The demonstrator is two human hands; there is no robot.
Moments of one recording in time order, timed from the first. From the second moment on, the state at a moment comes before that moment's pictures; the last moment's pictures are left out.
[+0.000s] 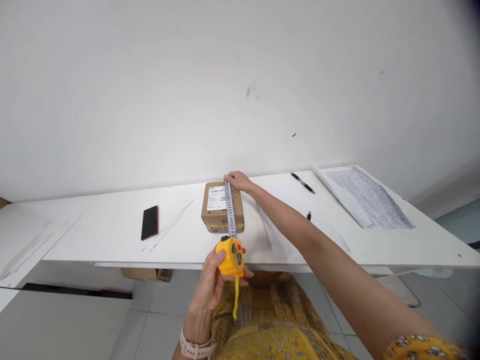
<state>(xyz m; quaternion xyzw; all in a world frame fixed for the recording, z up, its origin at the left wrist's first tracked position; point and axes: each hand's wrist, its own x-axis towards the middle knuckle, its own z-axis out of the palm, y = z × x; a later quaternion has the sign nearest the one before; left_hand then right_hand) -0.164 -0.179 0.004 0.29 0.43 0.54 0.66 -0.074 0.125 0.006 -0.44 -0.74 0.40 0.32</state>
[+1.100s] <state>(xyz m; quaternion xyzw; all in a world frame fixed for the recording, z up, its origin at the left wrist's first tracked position) -0.169 -0.191 -0.005 0.28 0.41 0.54 0.68 -0.069 0.114 -0.003 -0.37 -0.67 0.53 0.35</state>
